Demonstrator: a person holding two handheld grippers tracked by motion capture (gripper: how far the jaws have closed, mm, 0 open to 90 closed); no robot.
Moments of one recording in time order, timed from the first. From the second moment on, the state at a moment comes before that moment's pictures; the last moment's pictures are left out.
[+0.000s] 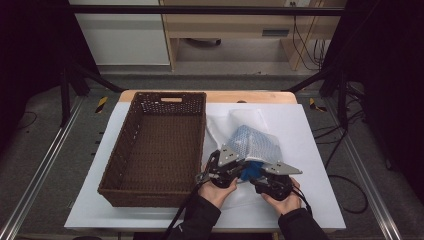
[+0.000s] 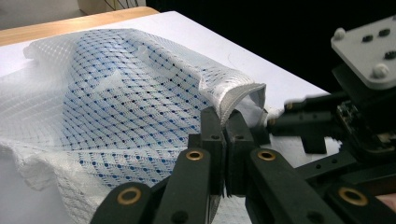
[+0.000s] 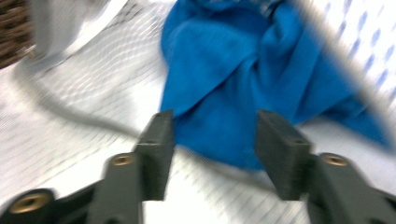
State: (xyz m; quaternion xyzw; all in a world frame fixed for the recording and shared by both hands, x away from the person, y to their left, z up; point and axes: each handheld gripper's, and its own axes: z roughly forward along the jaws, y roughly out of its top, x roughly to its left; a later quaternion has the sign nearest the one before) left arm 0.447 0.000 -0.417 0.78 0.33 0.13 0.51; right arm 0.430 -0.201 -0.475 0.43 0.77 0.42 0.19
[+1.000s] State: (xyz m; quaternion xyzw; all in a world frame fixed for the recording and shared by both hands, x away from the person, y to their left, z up) left arm 0.440 -0.004 -0.420 0.79 0.32 0.14 0.50; right arm 0.429 -0.210 -0.469 0.44 0.76 0.44 0.18
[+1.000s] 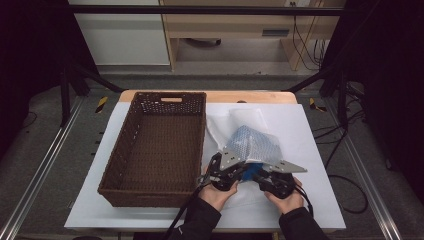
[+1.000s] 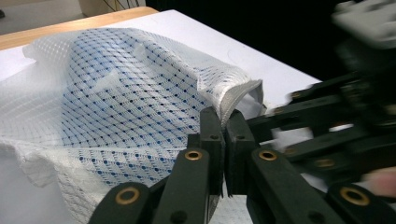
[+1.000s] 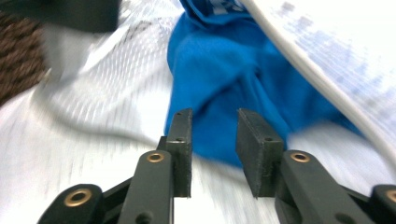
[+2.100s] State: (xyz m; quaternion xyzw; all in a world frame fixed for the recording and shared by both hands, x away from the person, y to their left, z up) left arm 0.448 -0.004 -0.486 0.83 0.36 0.16 0.40; right arm 0.470 -0.254 -0.484 0.46 0.78 0.37 0.18
